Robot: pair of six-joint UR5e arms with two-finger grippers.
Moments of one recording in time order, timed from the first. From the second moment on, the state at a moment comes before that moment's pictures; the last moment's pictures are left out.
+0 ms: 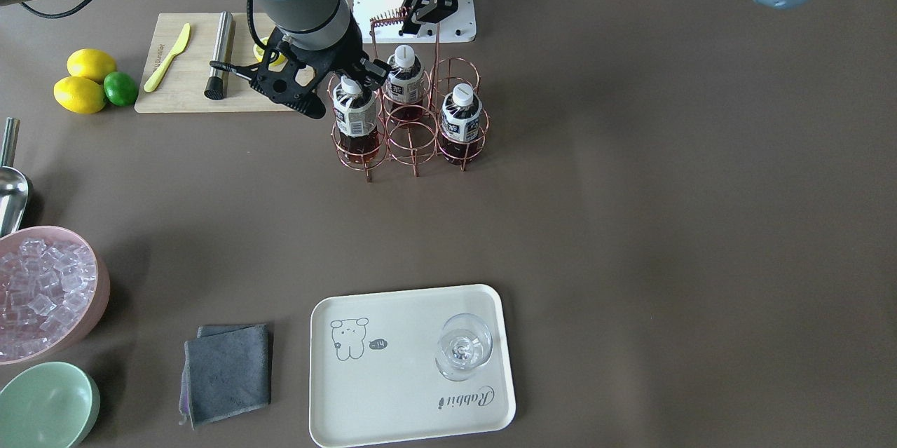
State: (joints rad) left arm -0.56 -2.37 -2.05 -1.45 -1.98 0.03; right arm 0.72 -0.74 1.81 -2.11 2.35 1.46
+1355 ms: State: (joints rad) left arm -0.56 -2.38 -2.05 -1.45 -1.98 0.03; right arm 0.90 -0.56 1.79 -2.34 2.40 1.33
